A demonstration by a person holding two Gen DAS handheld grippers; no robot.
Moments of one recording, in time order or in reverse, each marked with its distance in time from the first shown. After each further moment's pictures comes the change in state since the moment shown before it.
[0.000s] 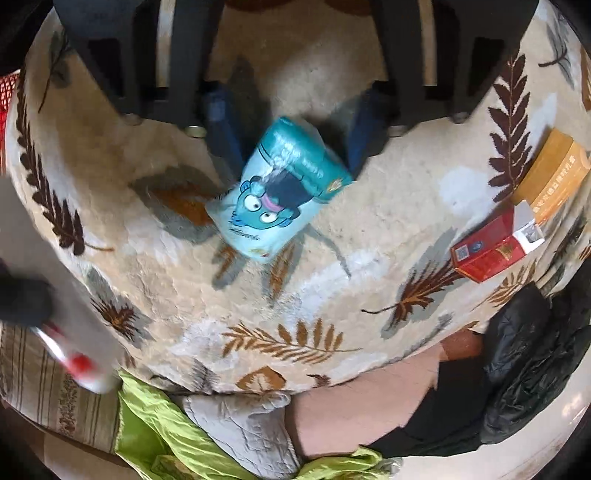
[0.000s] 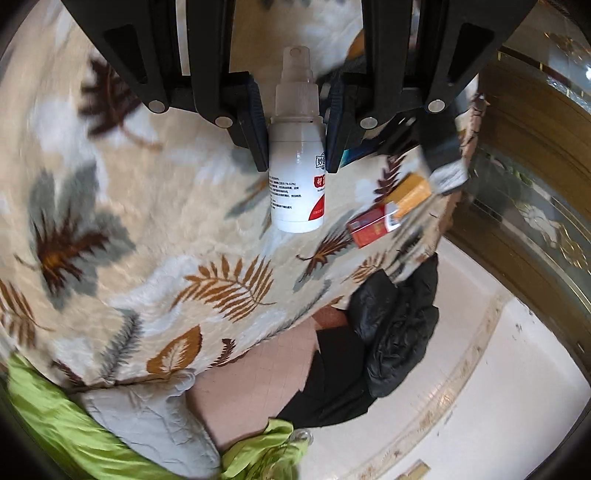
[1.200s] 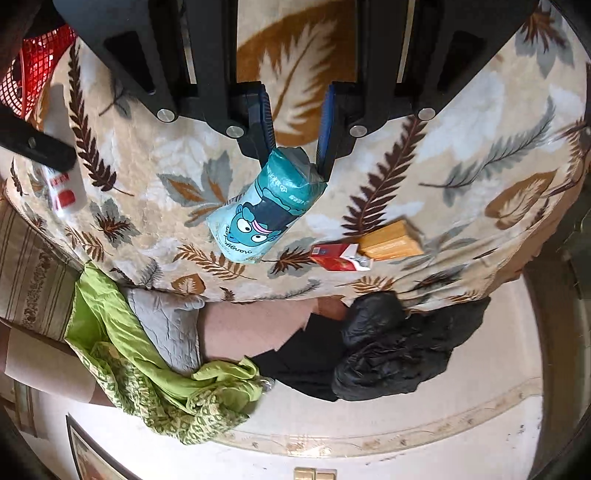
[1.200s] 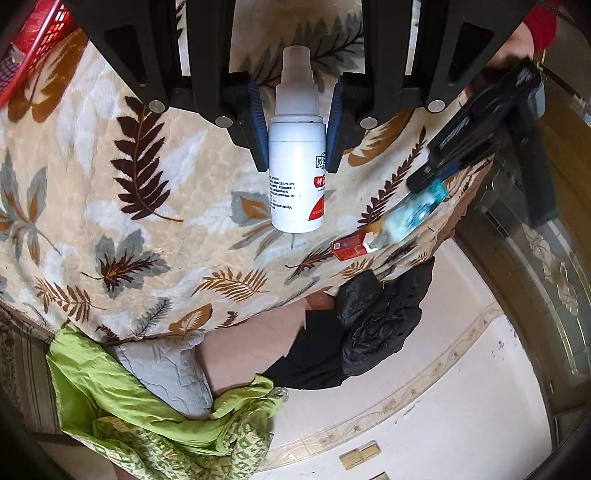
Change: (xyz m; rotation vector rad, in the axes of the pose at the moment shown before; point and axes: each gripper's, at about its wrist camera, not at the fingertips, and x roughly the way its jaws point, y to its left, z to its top) left arm -0.169 0.000 -0.092 -0.329 -0.298 0.235; right arm -0.069 0.047 -0.104 -0.123 -0.175 -0.123
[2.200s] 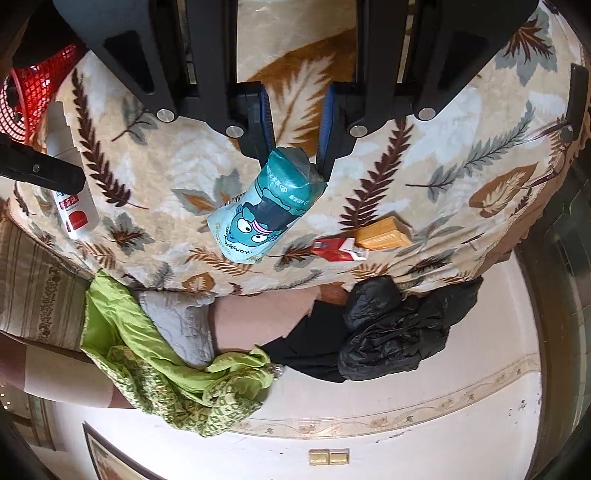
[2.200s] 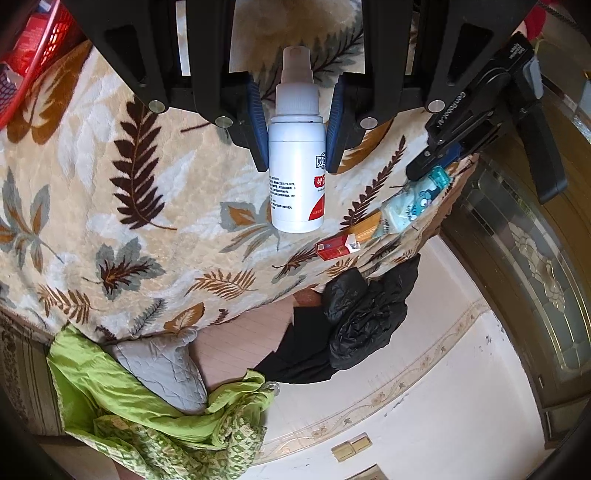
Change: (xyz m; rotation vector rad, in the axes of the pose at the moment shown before) left arm -0.039 -0.016 -0.015 0.071 -0.056 0.004; right arm -0.030 0.005 -0.014 0.013 -0.015 0.055
